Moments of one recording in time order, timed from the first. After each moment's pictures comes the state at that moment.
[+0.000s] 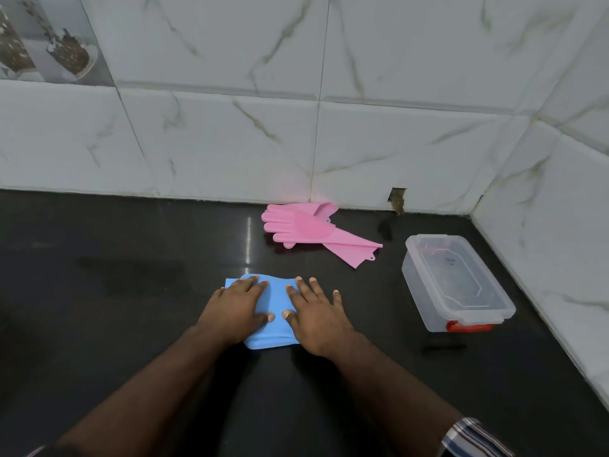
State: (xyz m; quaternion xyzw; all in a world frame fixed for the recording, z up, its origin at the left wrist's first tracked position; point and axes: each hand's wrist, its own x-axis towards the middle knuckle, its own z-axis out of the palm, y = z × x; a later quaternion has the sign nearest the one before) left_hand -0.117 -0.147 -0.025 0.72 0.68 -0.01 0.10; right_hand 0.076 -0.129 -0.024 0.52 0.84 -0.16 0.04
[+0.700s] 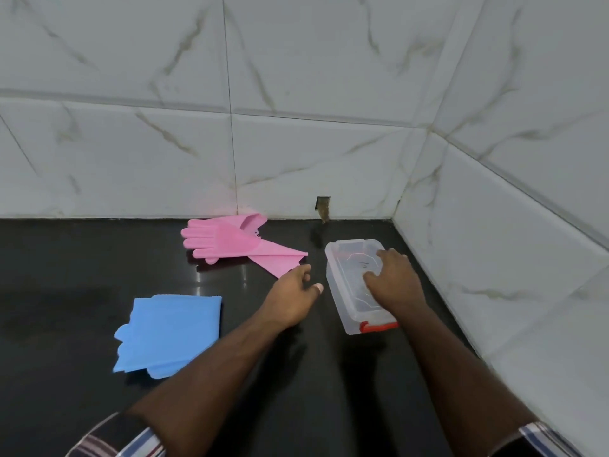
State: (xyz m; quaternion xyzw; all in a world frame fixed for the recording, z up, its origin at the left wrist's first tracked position) left_hand 0.115 -0.096 0.027 0.64 0.60 0.28 0.40; right_hand 0.315 -0.088 0.058 0.77 0.61 -0.11 -0.17
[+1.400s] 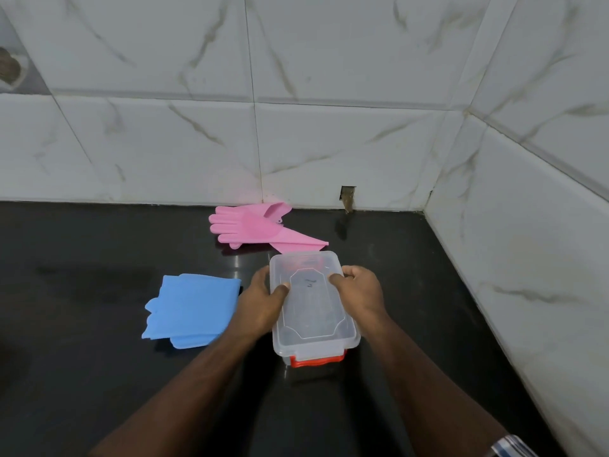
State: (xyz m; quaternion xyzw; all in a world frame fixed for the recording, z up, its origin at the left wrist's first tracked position) left_hand 0.071 -0.138 0.005 0.47 0.69 0.38 0.40; right_hand 0.253 -0.104 0.027 0.68 0.50 -0.41 -0.34
